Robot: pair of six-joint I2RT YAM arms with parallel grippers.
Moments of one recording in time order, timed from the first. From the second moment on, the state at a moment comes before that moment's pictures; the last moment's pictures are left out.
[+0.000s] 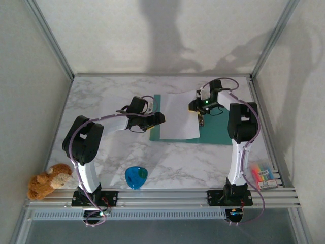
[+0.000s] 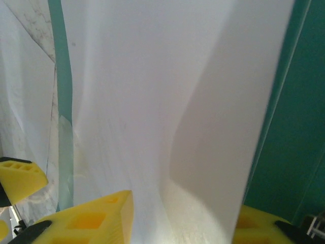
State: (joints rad) left arm -0.45 1.86 1.11 -0.13 0.47 -0.76; right arm 0.12 2.21 1.63 -0.69 -0.74 0.12
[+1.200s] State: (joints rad) left arm -0.45 1.86 1.09 -0.13 0.47 -0.76; right arm 0.12 2.42 1.95 -0.82 -0.84 0.10
